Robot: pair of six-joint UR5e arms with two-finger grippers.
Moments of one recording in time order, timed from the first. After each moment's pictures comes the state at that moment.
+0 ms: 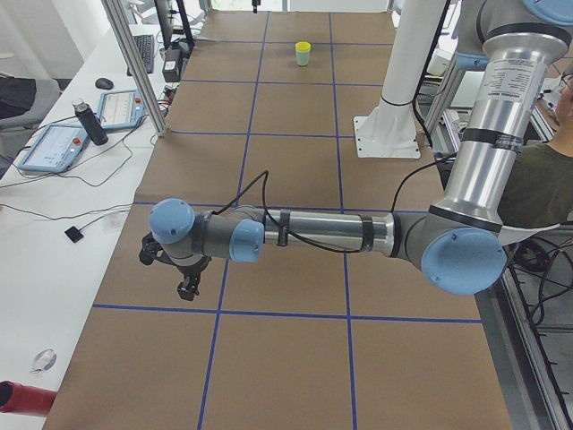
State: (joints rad) left arm -1.58 -1.72 -1.45 -1.66 -2.37 0.07; right arm 1.54 -1.39 1.47 -1.47 2.32 0.28
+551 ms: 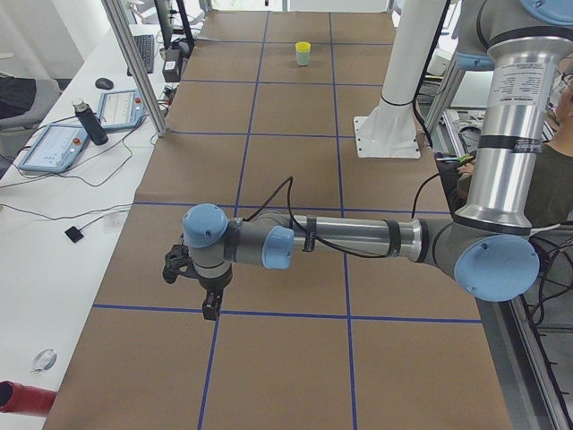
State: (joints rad) left arm -1.57 -1.67 -1.51 -1.66 -2.31 -0.01; right arm 1.56 -1.50 1.57 -1.48 2.33 0.25
